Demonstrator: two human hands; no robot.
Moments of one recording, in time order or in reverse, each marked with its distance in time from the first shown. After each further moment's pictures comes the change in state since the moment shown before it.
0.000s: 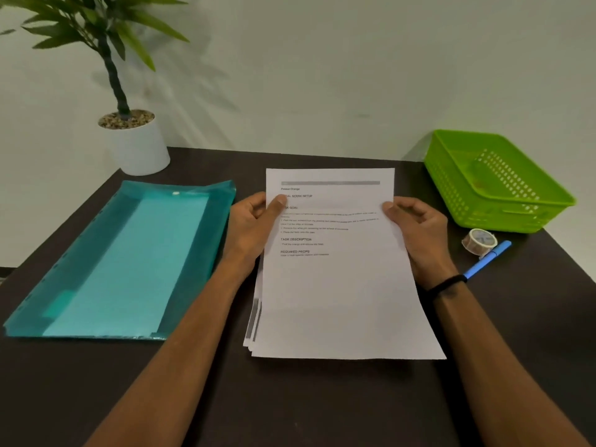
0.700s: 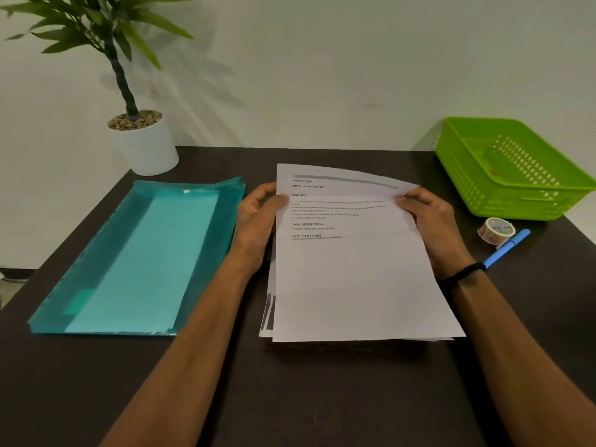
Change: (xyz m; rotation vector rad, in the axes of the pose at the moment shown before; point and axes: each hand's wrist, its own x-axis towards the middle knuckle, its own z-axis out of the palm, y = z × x) left_hand 0.004 -0.003 -0.008 -0.161 -0.034 -0.107; right_hand 0.000 -0.005 0.001 -0.010 -0.114 0.046
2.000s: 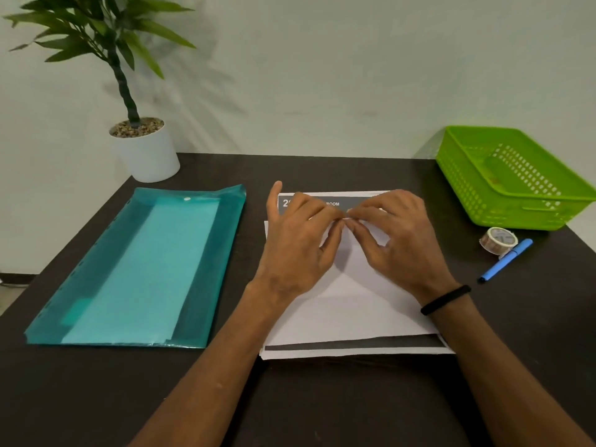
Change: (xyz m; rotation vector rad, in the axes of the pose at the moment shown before) left_hand -0.026 -0.005 0.041 1.182 0.076 0.961; right_hand -0.013 0.008 0.029 -0.993 -0.057 -1.101
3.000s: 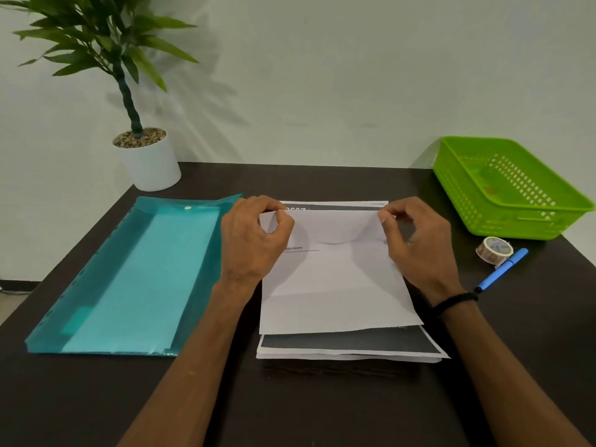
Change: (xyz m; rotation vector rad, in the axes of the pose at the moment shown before) left_hand 0.006 -0.048 -0.019 -0.191 0.208 -0.341; right_hand 0.001 0.014 -0.014 0.191 0.066 0.353
